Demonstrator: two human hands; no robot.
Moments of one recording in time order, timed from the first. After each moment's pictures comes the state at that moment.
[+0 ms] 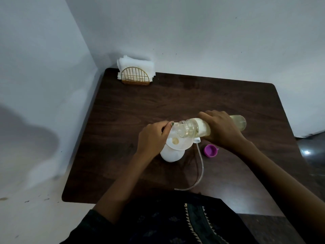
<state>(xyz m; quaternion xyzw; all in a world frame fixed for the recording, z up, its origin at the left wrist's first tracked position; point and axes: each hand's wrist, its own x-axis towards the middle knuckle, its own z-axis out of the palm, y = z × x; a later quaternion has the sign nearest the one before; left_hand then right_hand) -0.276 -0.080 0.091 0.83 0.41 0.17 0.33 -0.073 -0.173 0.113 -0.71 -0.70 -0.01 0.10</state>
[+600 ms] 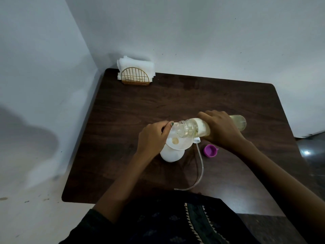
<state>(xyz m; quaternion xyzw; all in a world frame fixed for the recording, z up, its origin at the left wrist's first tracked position) -0.271 -0.078 0.089 0.83 0.41 0.18 0.34 -0.070 -0.173 0.116 -0.71 -0.70 0.00 0.09</state>
